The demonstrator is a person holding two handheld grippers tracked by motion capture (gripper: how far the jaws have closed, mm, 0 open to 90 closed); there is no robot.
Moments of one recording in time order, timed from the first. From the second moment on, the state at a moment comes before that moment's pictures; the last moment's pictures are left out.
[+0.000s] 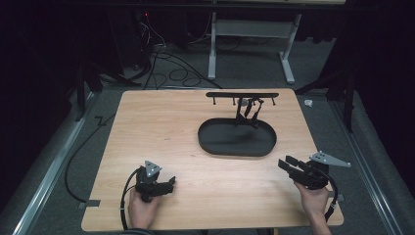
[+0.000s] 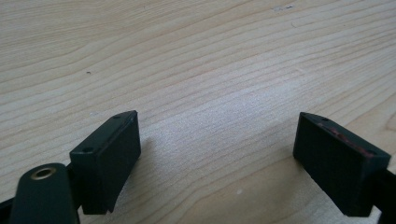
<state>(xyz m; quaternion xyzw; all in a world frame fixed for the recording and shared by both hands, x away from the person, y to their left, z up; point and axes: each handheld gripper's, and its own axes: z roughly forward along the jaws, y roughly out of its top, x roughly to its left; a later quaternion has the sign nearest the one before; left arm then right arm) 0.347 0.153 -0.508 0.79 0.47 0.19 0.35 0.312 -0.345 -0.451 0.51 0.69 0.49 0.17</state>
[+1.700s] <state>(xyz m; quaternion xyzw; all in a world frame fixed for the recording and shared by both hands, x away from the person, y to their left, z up) 0.347 0.153 -0.508 0.79 0.47 0.19 0.35 0.331 -0.292 -0.491 0.49 0.75 0.38 0.21</state>
